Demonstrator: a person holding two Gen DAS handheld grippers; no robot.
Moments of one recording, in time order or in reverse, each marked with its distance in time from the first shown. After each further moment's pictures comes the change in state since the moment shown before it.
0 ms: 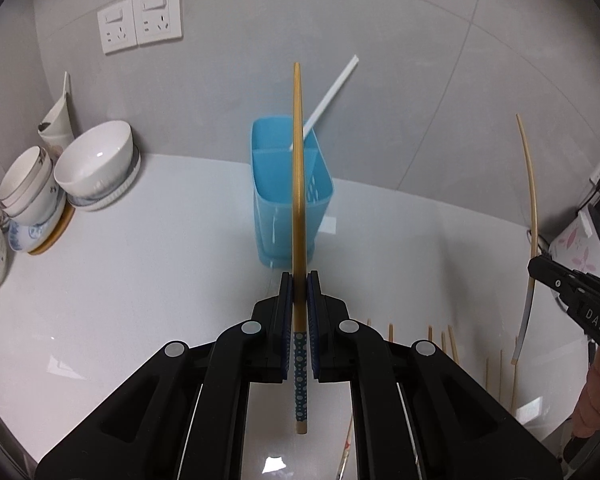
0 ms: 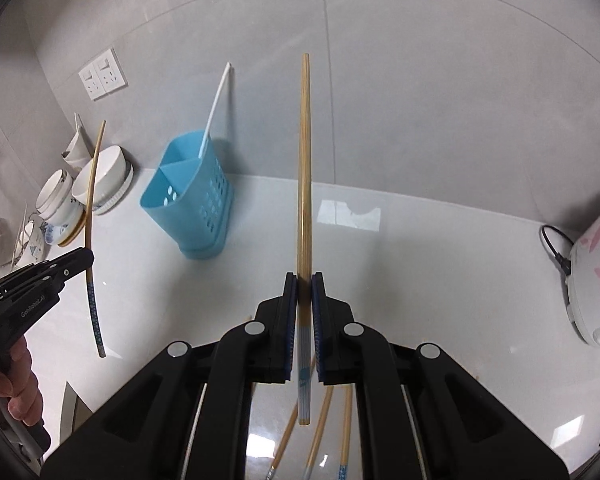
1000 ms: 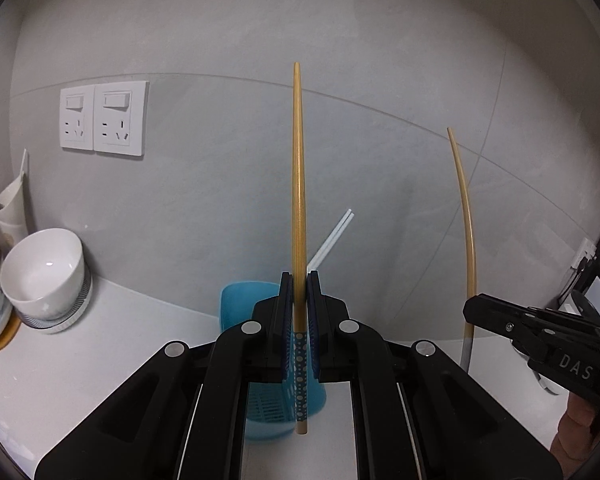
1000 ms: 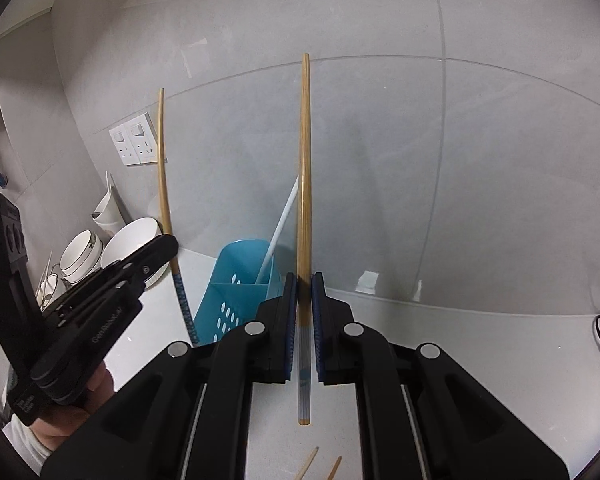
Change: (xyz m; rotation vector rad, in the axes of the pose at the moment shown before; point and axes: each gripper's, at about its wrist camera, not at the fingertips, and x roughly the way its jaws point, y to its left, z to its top) left arm 0.045 0.021 0.093 -0.014 -0.412 -0.161; right arm 0.043 0.067 0.105 -0.040 -0.218 0.128
